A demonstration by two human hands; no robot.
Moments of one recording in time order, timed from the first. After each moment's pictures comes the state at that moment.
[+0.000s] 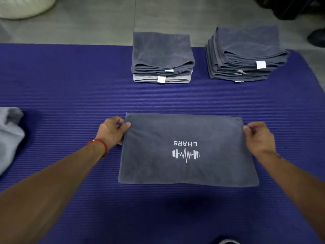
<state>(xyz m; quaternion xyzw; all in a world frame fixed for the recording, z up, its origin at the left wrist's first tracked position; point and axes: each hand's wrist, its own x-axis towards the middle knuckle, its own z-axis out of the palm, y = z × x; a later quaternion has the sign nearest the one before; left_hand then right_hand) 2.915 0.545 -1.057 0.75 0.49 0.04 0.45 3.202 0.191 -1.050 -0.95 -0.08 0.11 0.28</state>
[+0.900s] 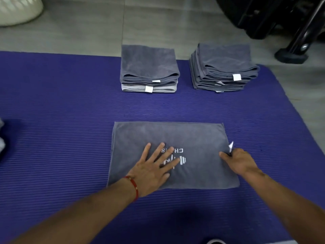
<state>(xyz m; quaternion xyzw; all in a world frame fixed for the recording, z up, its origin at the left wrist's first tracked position) 2.929 0.403 -1.082 1.00 -0.05 -0.06 0.00 3.167 0.164 -1.047 -0.96 -0.08 0.24 0.08</state>
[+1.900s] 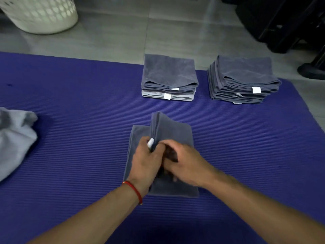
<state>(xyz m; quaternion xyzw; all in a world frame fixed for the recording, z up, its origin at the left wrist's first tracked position) 2.921 0.410 -0.970 0.62 0.48 0.17 0.60 3.026 0.320 -0.942 -0.77 -0.42 0.37 0.31</state>
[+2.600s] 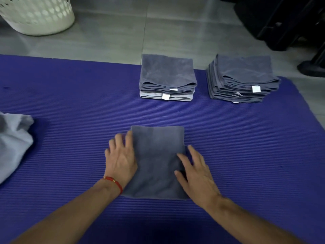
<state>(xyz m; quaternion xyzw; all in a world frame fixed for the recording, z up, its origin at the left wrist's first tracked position) 2.890 0.475 -1.039 0.91 0.40 0.05 0.14 3.035 0.267 -1.037 -0.86 -0.47 0.16 0.08</state>
